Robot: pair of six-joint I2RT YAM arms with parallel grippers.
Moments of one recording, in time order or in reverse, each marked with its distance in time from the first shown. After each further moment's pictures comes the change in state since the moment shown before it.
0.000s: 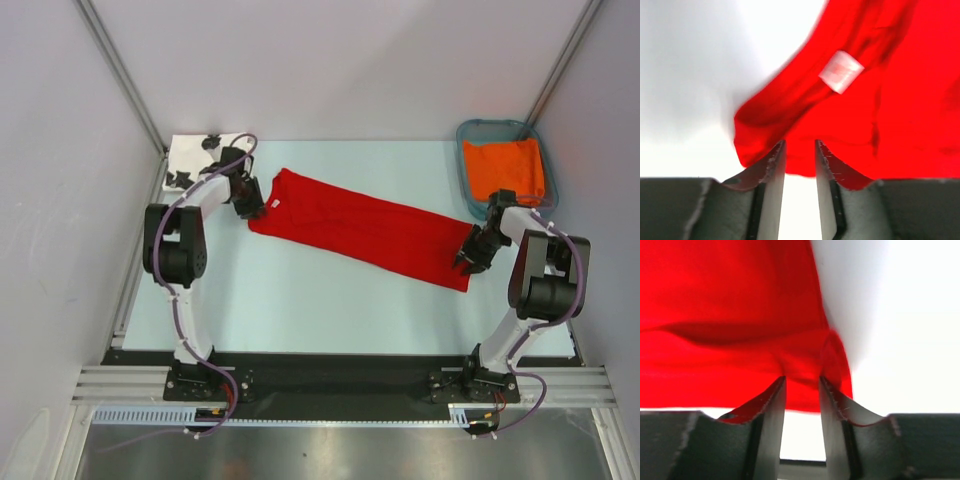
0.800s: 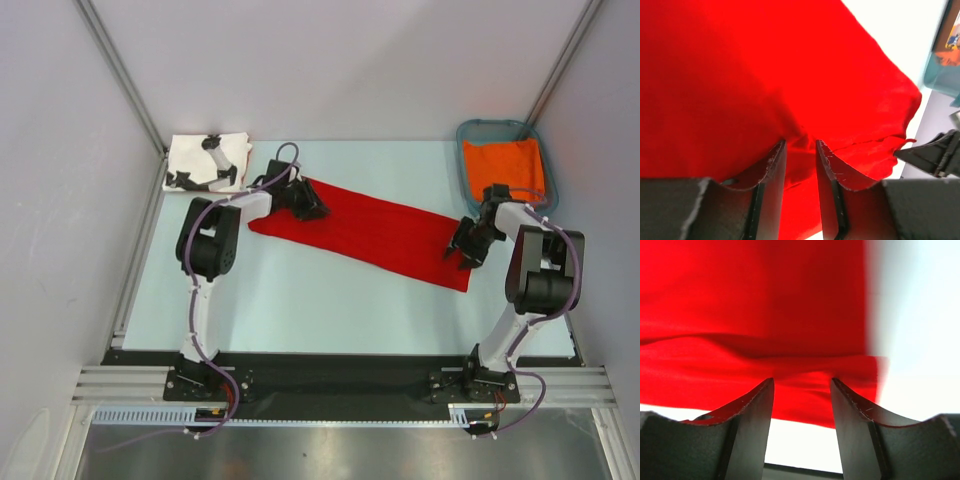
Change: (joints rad) left arm -0.210 0.155 -0.022 0.467 0.332 -0.372; right arm 0.060 0.033 0.063 0.026 -0.035 -0.014
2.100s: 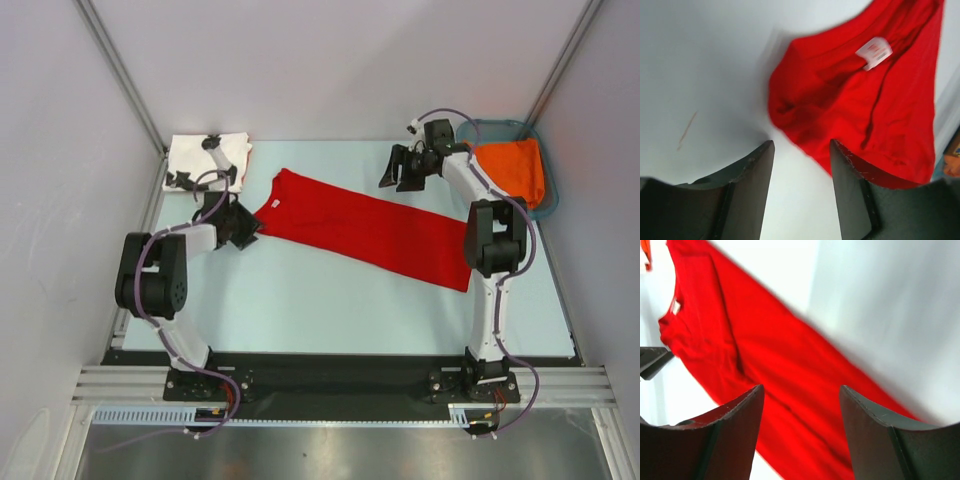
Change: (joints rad) left arm 0.256 -0.496 -0.636 0.106 -0.336 -0.127; right arm 0.278 0.399 0.735 0.100 -0.262 -0.149
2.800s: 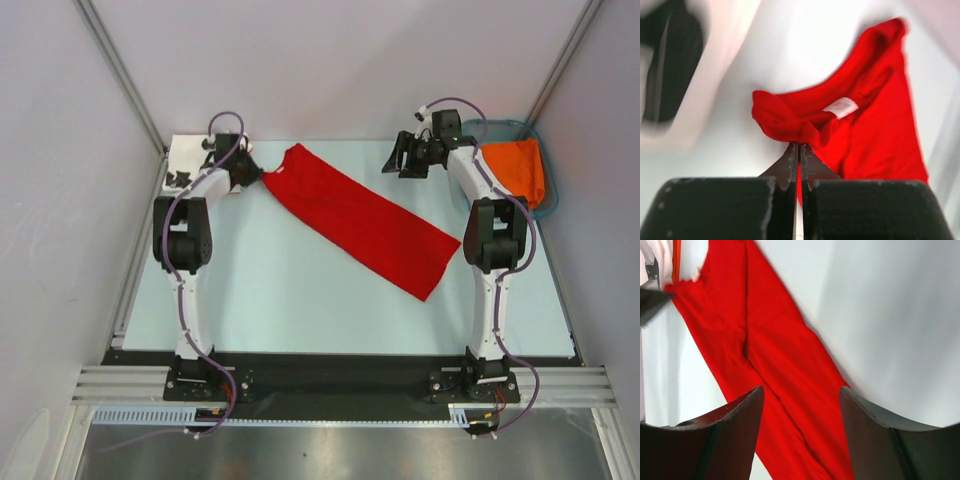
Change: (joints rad) left arm -0.002 0.451 0.725 -0.189 -0.071 0.187; right arm -0.031 0.068 0.153 0.018 -0.032 0.024
